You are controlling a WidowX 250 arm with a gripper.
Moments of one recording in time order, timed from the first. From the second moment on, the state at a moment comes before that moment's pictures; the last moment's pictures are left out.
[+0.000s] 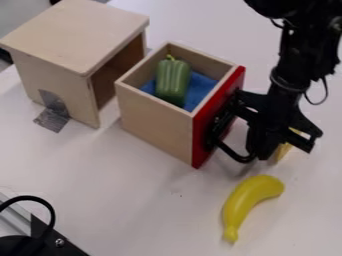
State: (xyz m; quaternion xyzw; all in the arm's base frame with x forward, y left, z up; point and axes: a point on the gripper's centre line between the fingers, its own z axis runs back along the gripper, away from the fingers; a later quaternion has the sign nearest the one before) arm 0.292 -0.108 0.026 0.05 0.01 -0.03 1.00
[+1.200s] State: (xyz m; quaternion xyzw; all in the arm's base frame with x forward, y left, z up) arm 0.281 -0.097 0.107 0.02 -0.04 0.01 1.00
